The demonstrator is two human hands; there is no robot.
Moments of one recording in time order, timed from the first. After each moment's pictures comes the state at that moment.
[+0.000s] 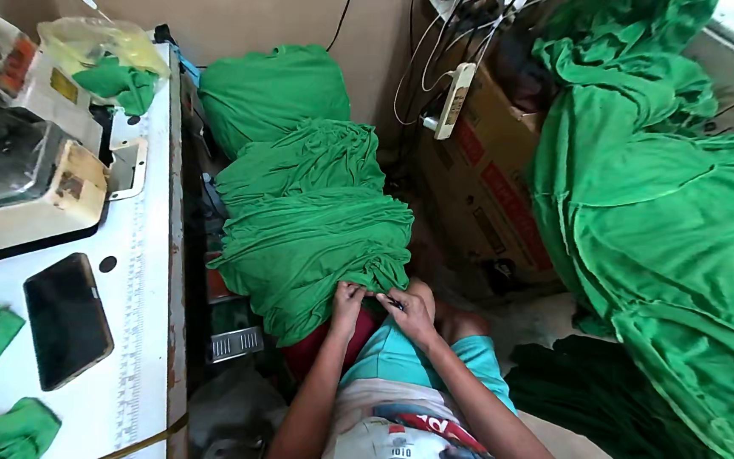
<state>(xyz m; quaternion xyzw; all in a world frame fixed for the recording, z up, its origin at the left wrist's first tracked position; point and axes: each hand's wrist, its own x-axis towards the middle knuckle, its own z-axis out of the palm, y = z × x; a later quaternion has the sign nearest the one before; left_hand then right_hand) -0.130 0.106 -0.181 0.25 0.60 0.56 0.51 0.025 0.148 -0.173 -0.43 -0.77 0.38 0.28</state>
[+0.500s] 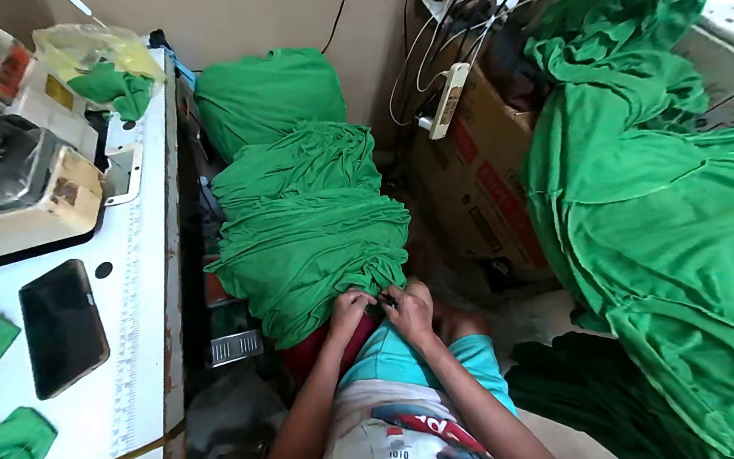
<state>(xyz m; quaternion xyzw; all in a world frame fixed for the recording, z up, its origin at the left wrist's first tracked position) -0.136 0.097 -0.176 0.40 0.65 0.46 0.46 0.017 0.147 -0.142 -0.54 -0.76 0.35 0.06</state>
